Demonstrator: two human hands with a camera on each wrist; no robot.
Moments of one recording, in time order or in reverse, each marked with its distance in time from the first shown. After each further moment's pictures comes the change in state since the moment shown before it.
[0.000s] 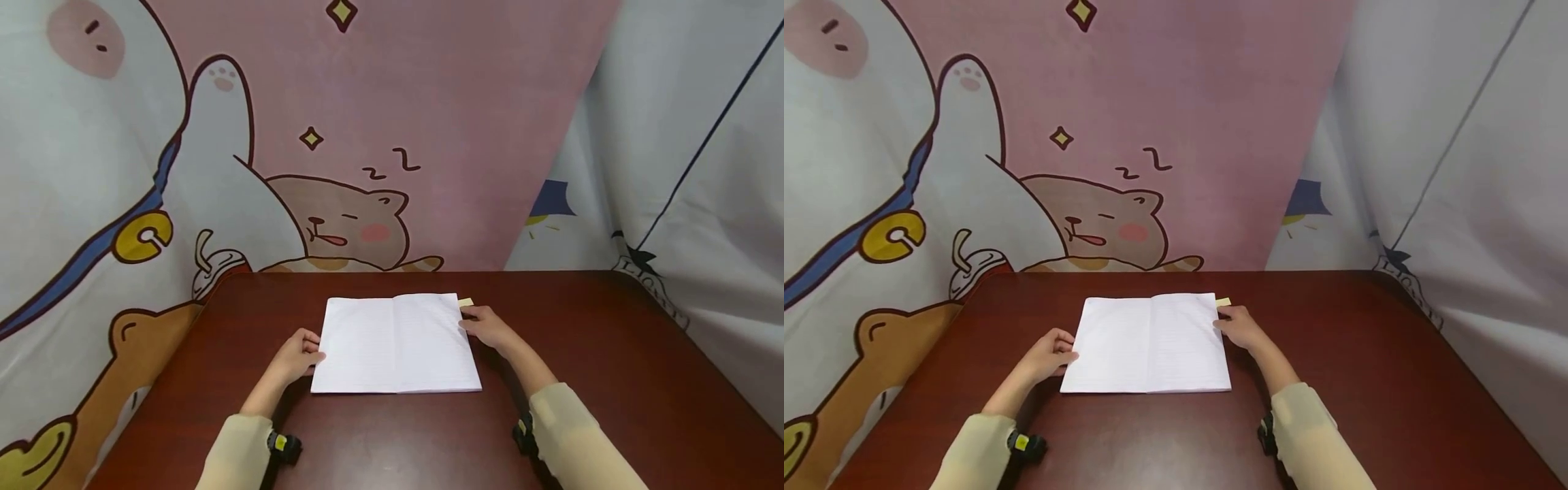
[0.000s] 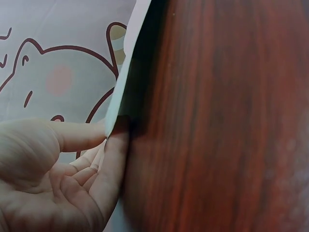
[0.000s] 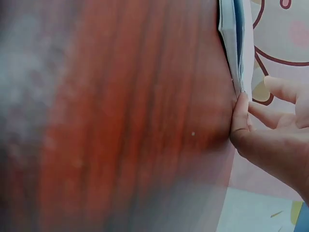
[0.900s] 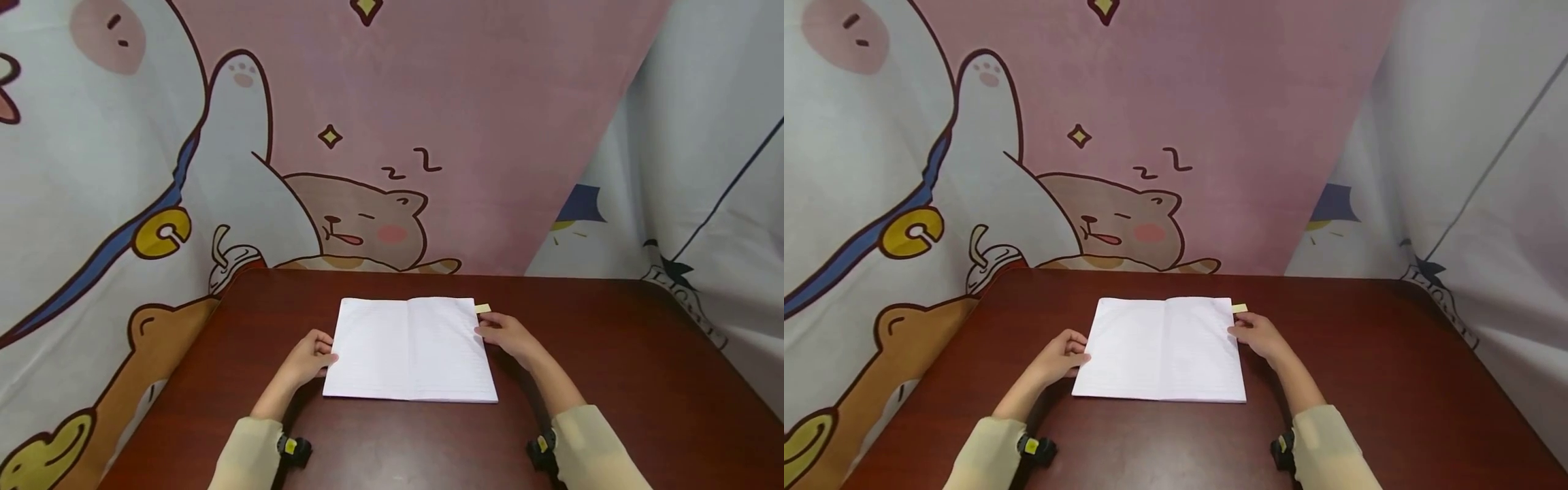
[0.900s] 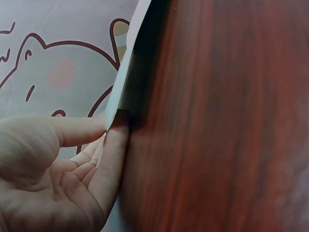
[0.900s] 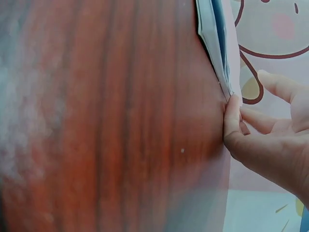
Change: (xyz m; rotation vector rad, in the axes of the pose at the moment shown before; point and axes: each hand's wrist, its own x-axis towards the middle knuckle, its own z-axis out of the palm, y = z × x) left_hand 0.003 -0.004 -0.002 -0.051 0.020 0.000; right_hand 0.000 0.000 -0.004 0.070 -0.006 0.070
